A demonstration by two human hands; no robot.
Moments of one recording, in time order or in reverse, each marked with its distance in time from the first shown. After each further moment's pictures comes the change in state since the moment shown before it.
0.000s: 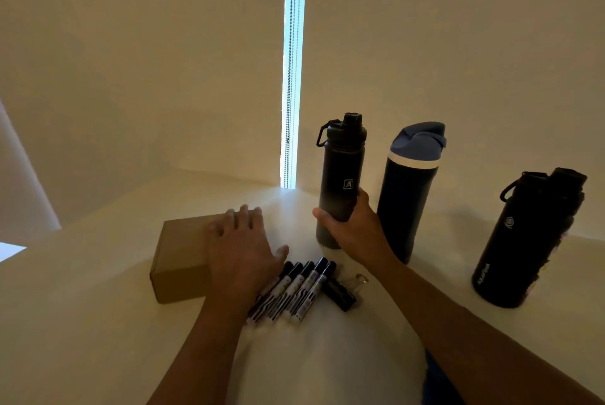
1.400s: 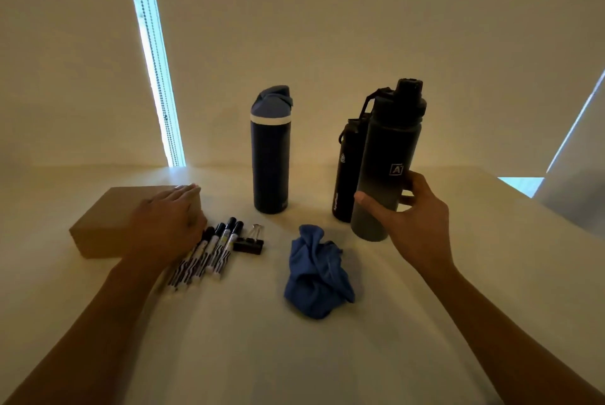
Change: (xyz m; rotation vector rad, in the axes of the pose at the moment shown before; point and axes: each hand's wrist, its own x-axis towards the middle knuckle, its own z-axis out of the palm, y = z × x) left_hand -0.020 0.041 -0.003 -0.166 0.166 0.430; right_hand -0.188 0.022 -0.231 -0.242 0.623 -0.010
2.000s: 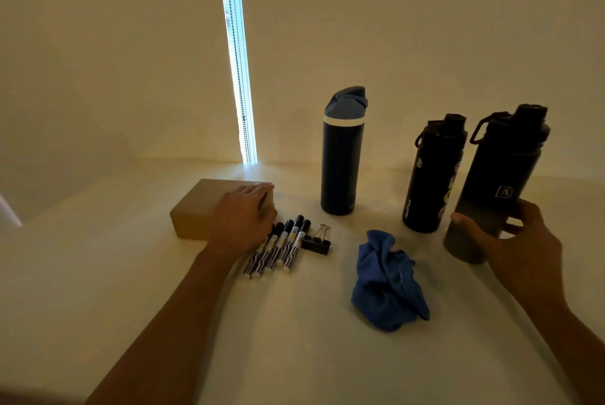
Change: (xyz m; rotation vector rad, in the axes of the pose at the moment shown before) left_hand -0.009 0.010 -0.015 -0.193 0.061 -0.030; right_hand 0.012 0.059 0.000 -0.150 0.043 0.058
